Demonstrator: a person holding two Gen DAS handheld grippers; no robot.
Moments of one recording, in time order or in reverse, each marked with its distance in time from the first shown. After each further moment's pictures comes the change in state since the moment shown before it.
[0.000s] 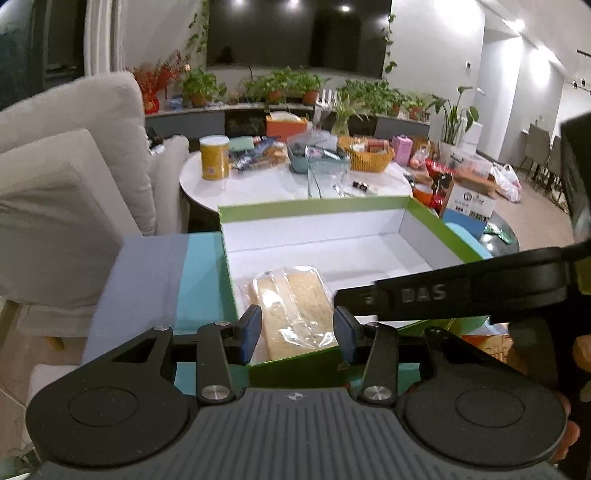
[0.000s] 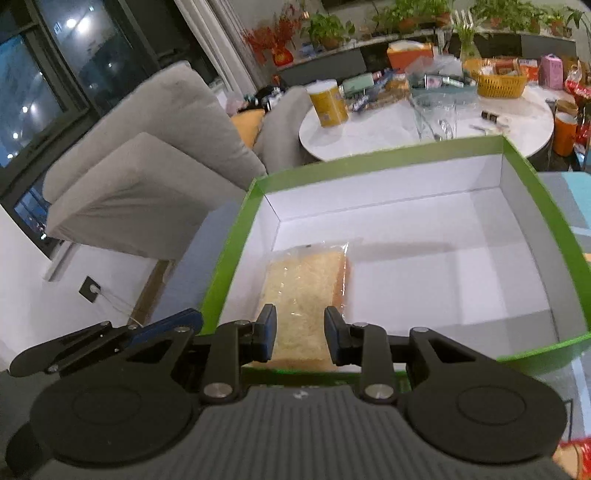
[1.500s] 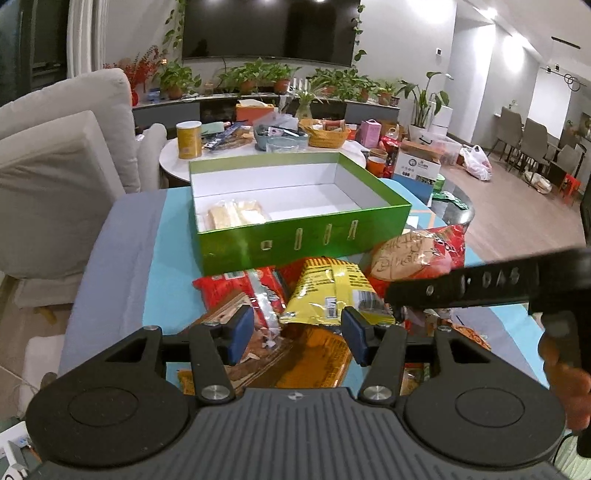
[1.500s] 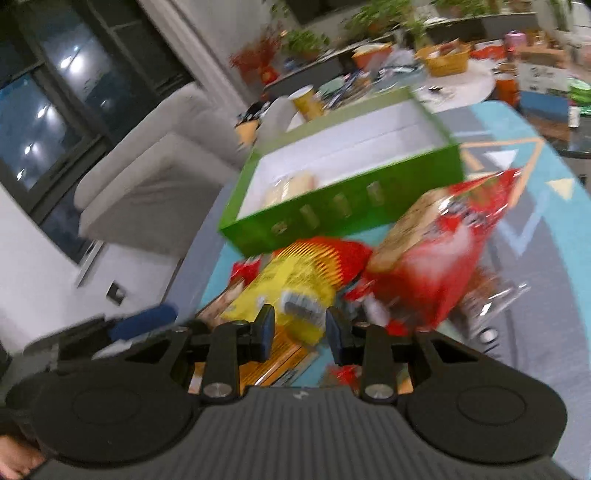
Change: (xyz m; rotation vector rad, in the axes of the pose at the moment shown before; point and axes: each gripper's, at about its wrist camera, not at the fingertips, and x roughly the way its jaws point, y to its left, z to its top) left arm -0.091 -0.047 -0.071 0.038 0.049 -0.085; right arm -0.098 -0.033 -0.100 0.155 -0.049 0.023
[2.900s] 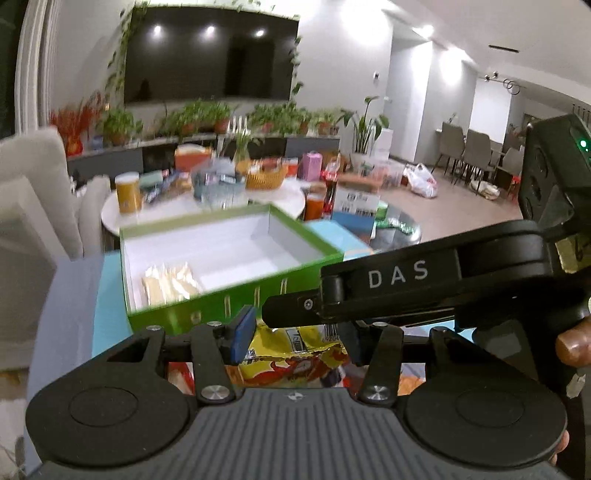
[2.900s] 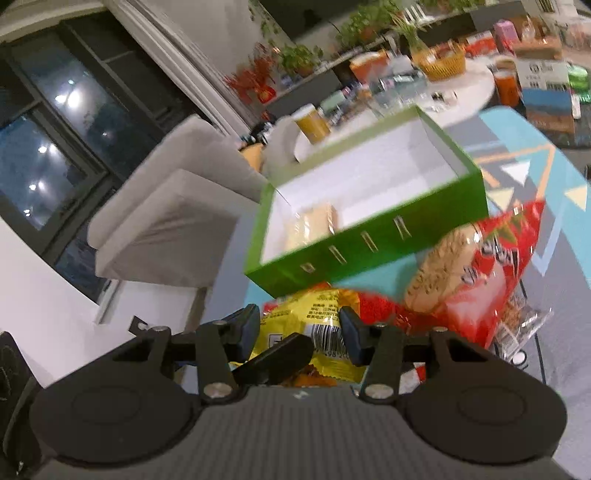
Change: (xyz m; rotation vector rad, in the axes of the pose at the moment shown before) left arm -0.008 -0.037 0.030 0.116 -0.140 -0.157; right arm -0.013 0.030 0.023 0.047 -0.057 0.064
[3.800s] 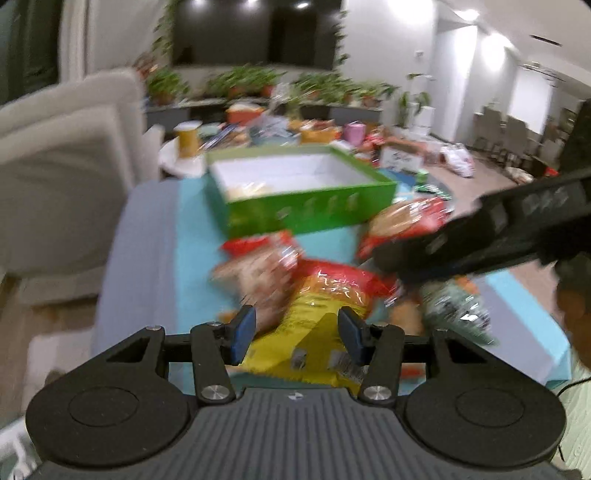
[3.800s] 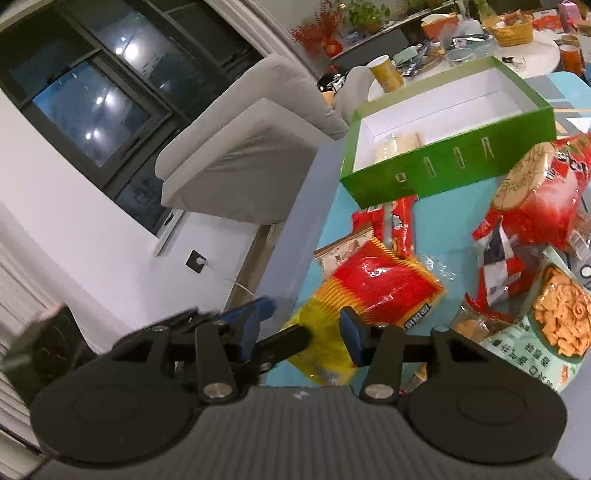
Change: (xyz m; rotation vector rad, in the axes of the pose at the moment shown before) left arm -0.069 0.065 -0.080 -0.105 0.129 0.124; right arm -0.009 0.033 -0.052 -0.073 0.156 0.159
